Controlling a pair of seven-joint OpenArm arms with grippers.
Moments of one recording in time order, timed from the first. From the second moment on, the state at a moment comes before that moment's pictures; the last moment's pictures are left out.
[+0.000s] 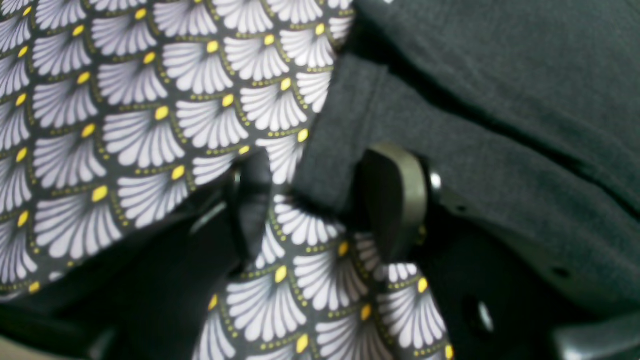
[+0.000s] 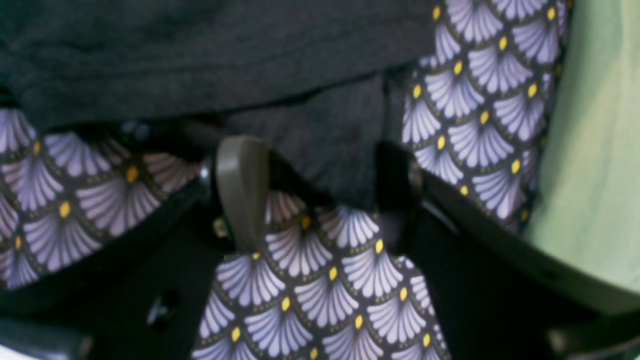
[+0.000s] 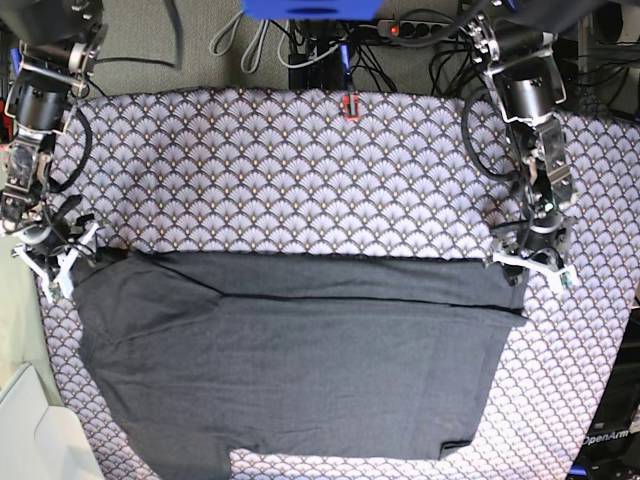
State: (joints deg) left arm -12.1 -8.2 -23.8 57.7 -10.7 -8.6 15.2; right arm 12.9 21.4 23.5 60.8 -6.4 39.1 -28.8
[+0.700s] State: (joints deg) left arm -12.3 -7.9 -23.7 57.8 -10.8 -8.6 15.9; right arm 11.3 22.5 23.5 60.7 -6.4 39.1 -28.6
